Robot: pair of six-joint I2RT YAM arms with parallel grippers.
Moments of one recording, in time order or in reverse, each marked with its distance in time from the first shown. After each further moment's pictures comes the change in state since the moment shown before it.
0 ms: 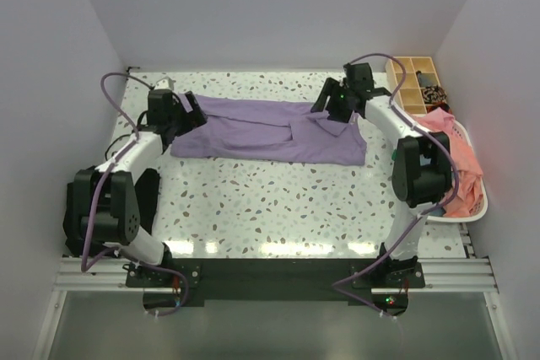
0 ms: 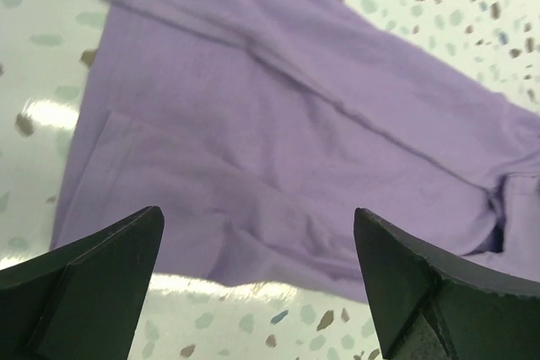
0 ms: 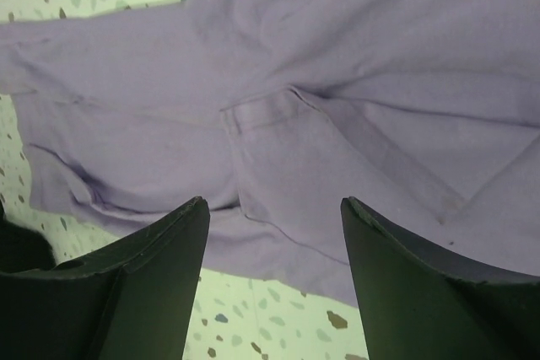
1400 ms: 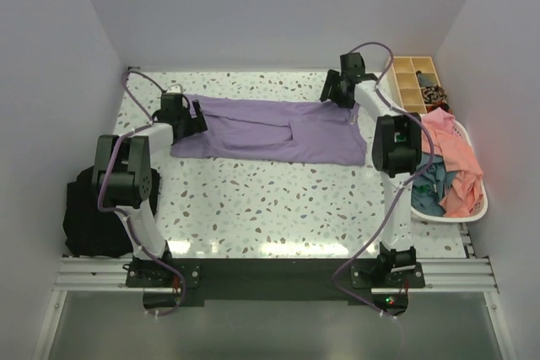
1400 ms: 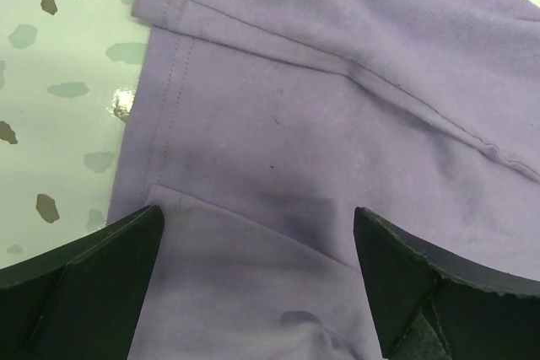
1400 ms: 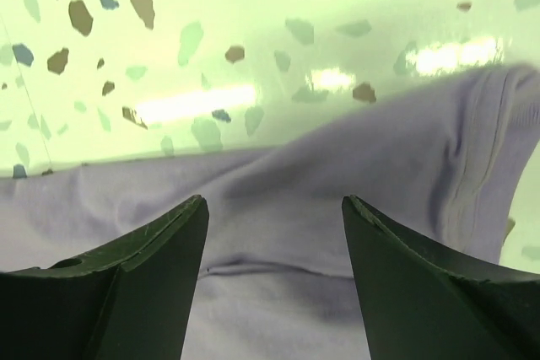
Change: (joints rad) left arm 0.013 0.343 0.117 0.143 -0.083 0.163; right arm -0.043 0.413 0.430 -0.097 0.229 -0.140
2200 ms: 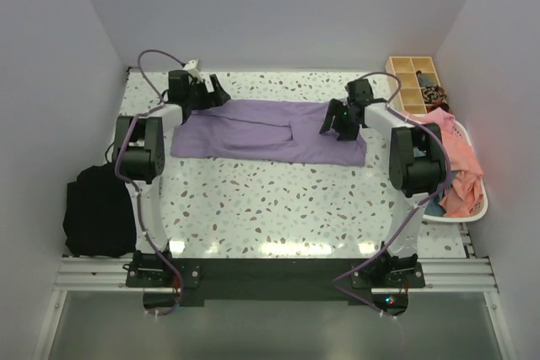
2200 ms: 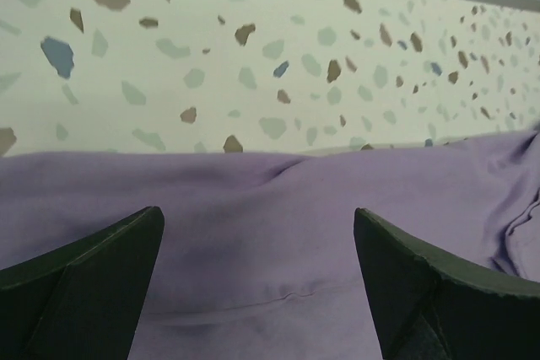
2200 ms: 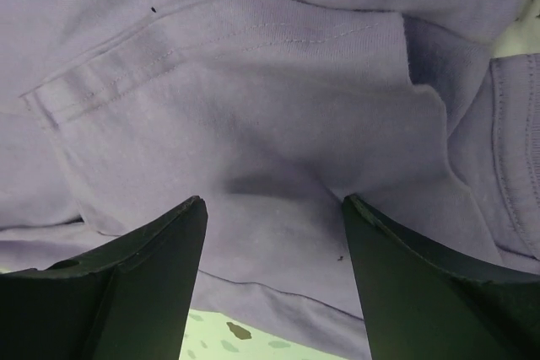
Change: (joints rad) left arm -0.008 0.293 0.379 0.200 0.453 -0.018; right arm -0.008 -0.311 -0.544 0.070 -0.194 0.036
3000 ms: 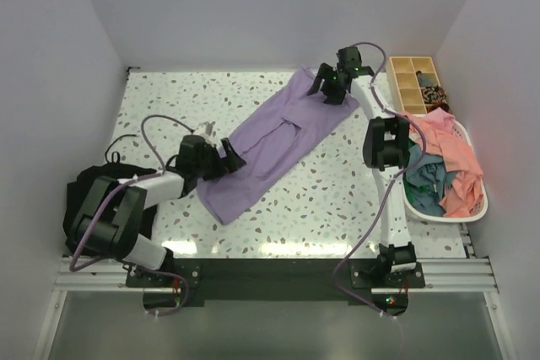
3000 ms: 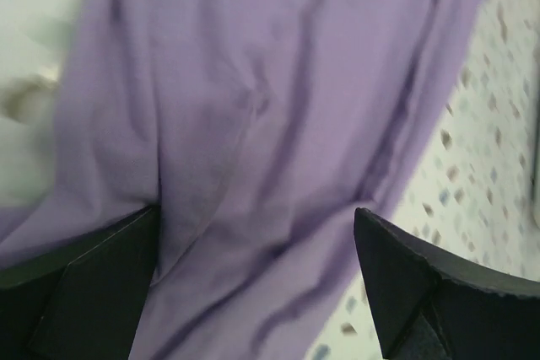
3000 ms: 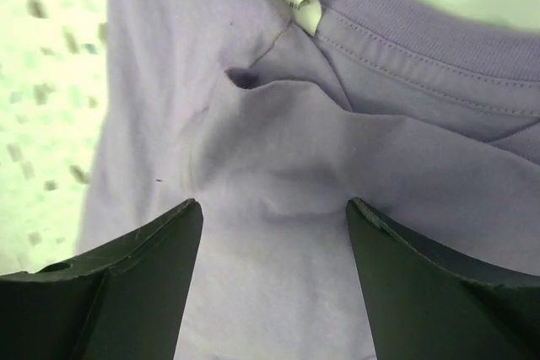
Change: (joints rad) left arm -0.211 -0.649 -0.893 0.025 -0.165 -0.288; right arm 0.001 0.590 0.991 -0.283 -0.030 0.053
